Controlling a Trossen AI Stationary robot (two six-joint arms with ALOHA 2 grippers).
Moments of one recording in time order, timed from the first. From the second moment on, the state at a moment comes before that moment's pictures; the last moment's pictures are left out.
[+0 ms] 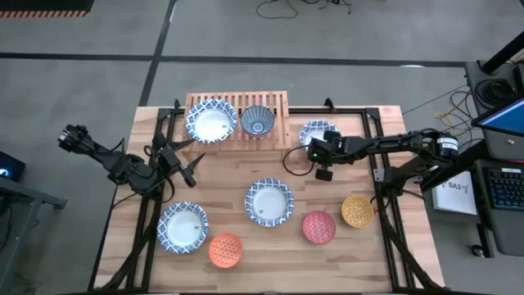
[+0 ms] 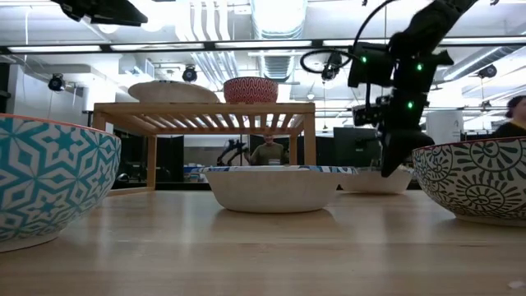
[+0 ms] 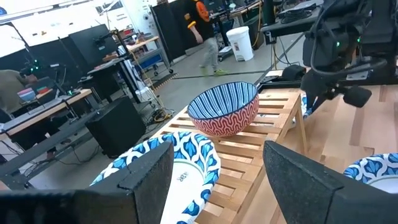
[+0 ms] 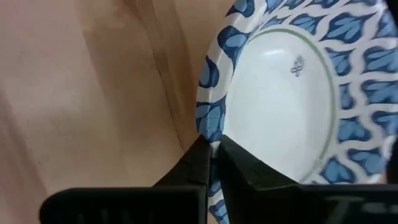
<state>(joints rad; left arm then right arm) -0.50 0.65 0.63 -0.26 -1.19 0.04 -0.27 1.44 0.76 -0.58 0.32 -0.13</state>
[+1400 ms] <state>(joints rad) -0.50 0.53 0.66 -0.48 -1.25 -0.12 -0.14 2.12 2.33 -0.84 0.54 -0.80</state>
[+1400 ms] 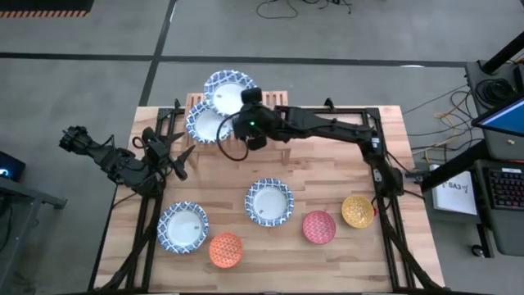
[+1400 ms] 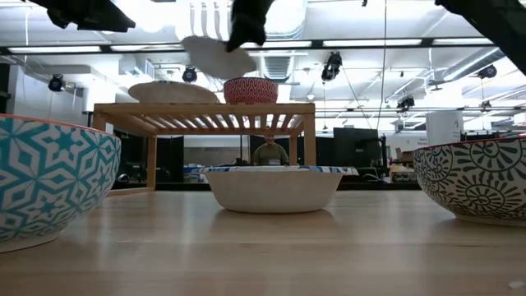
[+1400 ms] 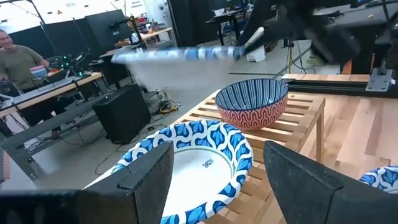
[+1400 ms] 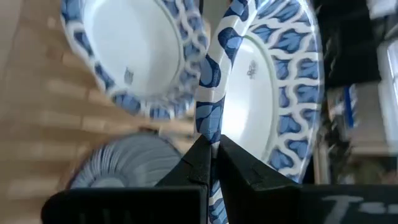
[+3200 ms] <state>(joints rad) -0.50 0.53 0.66 -0.49 -1.24 -0.13 -0.14 2.15 2.12 -0.49 0.34 -0.64</state>
